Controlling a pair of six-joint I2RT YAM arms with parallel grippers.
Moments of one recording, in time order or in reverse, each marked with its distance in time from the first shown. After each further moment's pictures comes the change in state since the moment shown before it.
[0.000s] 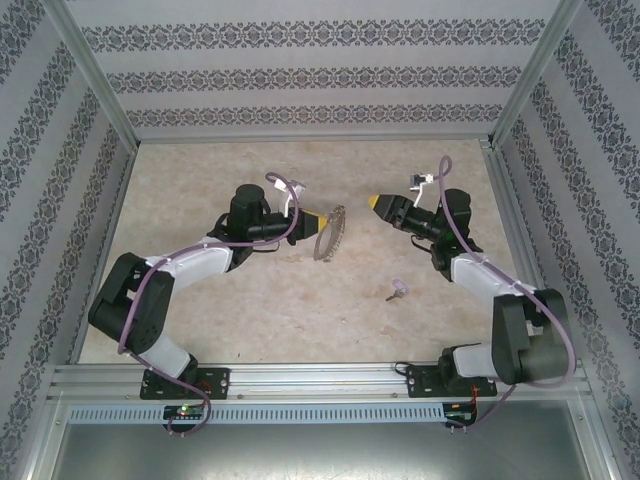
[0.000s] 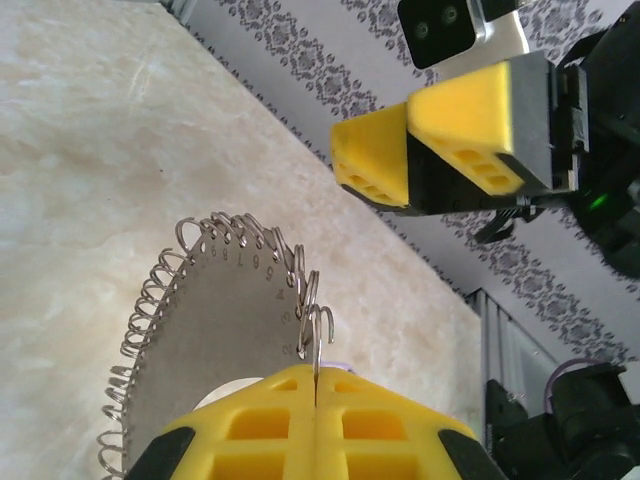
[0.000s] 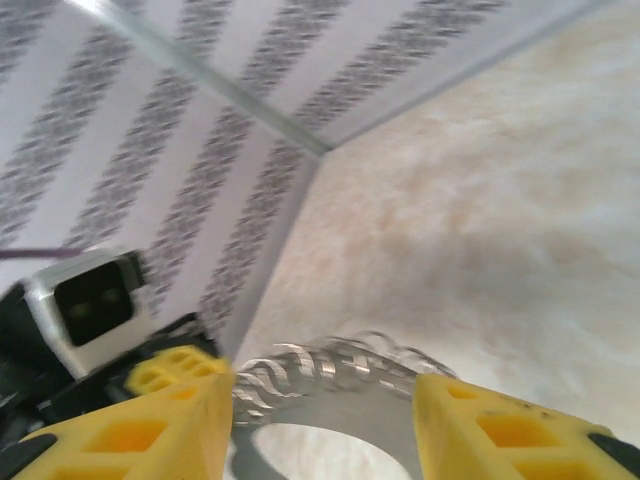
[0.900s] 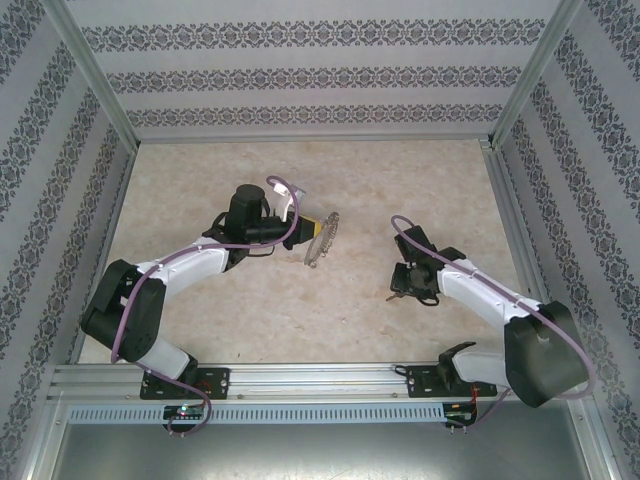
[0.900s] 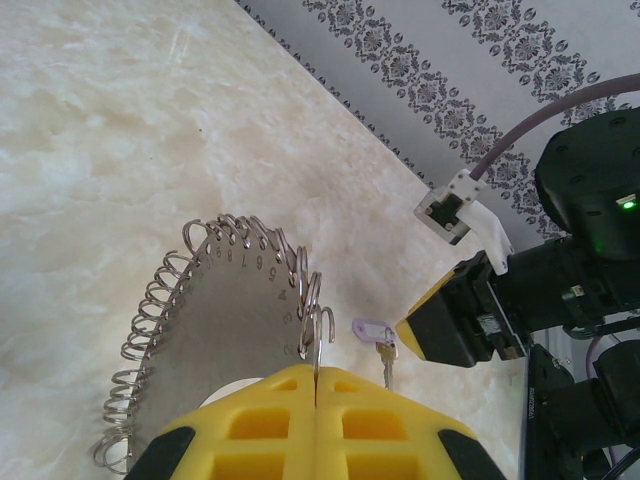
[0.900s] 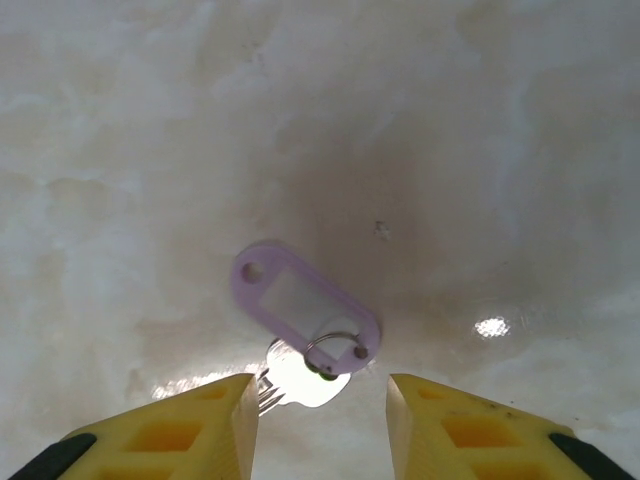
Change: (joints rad) left arm 0.000 -0.045 0.007 -0.173 -0.048 0.114; right arm 0.278 -0.064 0.019 -1.139 0.834 -0.150
